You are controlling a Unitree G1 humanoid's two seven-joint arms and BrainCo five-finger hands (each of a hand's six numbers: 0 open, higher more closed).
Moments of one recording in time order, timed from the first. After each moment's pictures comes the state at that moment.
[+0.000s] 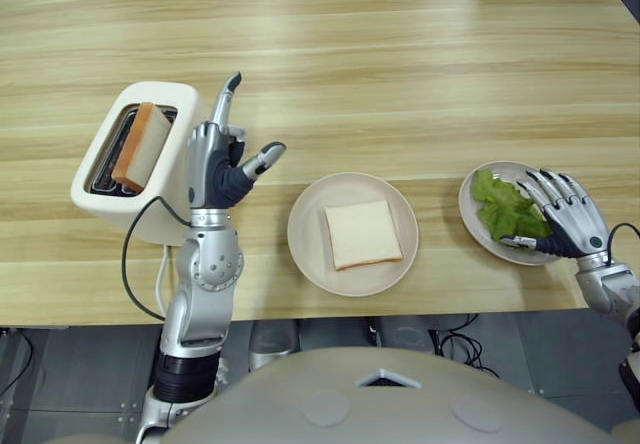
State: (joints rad) left arm 0.20 0.16 -0.11 -0.47 0.67 -0.03 0.22; right arm -0.21 -0.91 0.49 1.13 -1.03 -0.60 -1.13
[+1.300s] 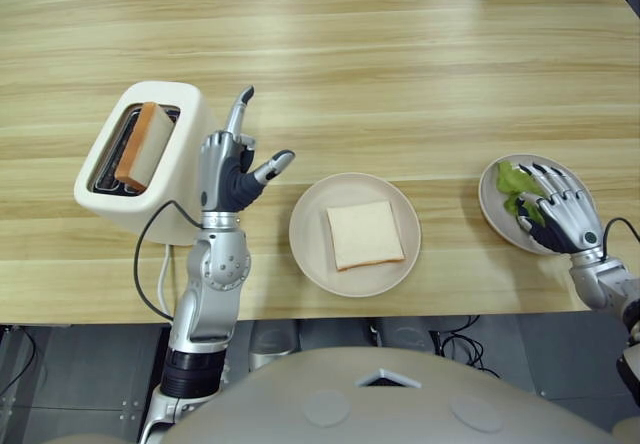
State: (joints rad) left arm 0.20 0.14 -0.12 -0.39 0.69 -0.07 0.24; right arm -0.25 -0.91 0.55 1.15 -0.95 -0.68 -1.18
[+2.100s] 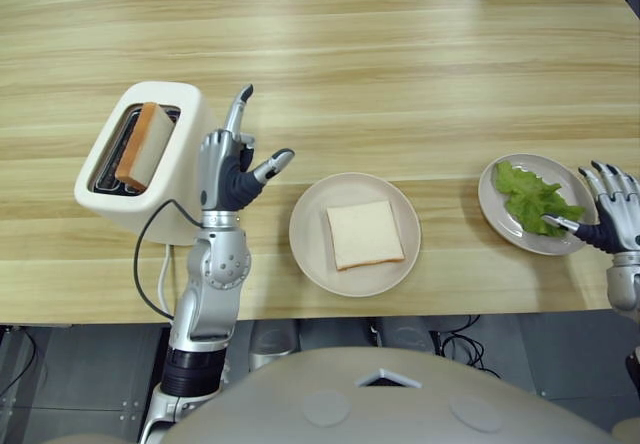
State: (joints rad) left arm 0.20 0.14 -0.12 -0.38 0.69 -0.07 0.24; right arm -0.23 -0.92 0.42 1.28 -0.76 -0.61 -1.00
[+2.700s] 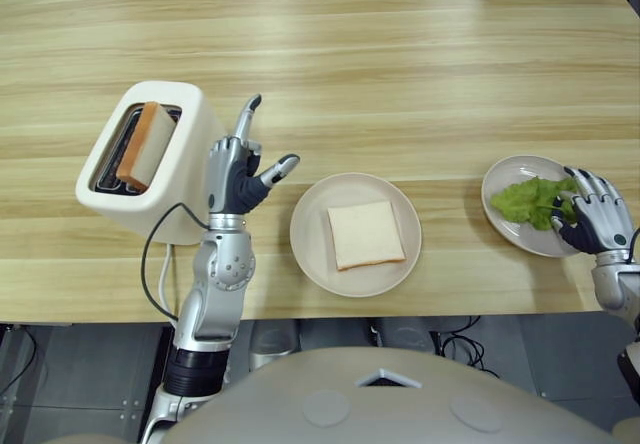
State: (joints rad) left arm 0.20 0.14 -0.14 -0.35 0.69 -0.07 0.25; right arm -0.25 -0.91 0.46 1.27 -0.81 -0.62 -0.98
